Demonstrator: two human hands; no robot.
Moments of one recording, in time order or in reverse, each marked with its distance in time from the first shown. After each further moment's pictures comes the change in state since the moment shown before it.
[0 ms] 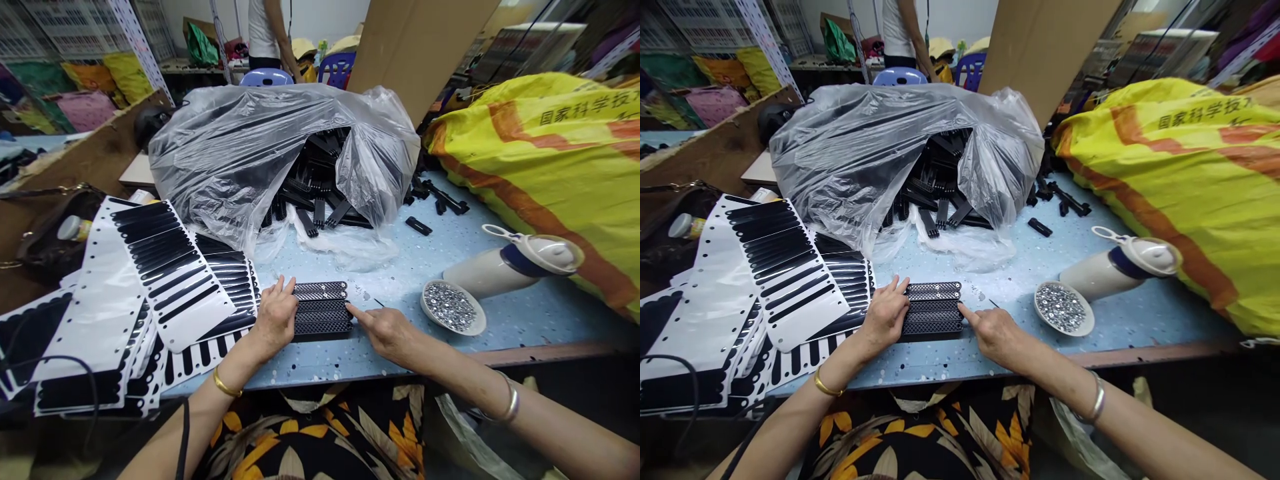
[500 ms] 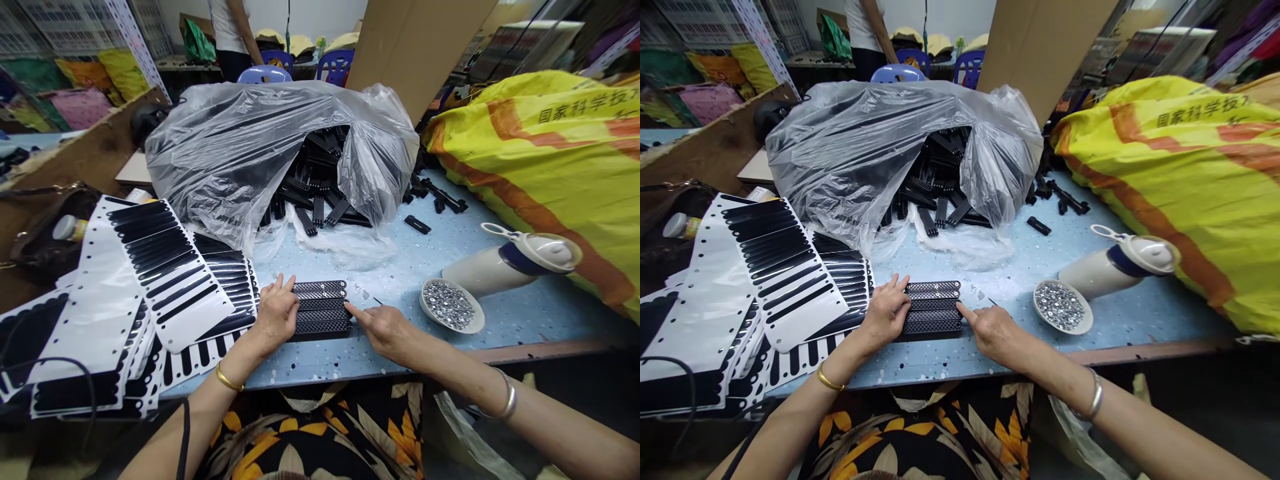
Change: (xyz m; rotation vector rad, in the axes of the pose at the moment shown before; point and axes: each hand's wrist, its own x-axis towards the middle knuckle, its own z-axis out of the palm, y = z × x) left_hand 0.008 0.001 -0.002 -0.096 -0.056 -0.124; right_hand 0.003 -0.001 0.000 -0.036 0.018 -0.020
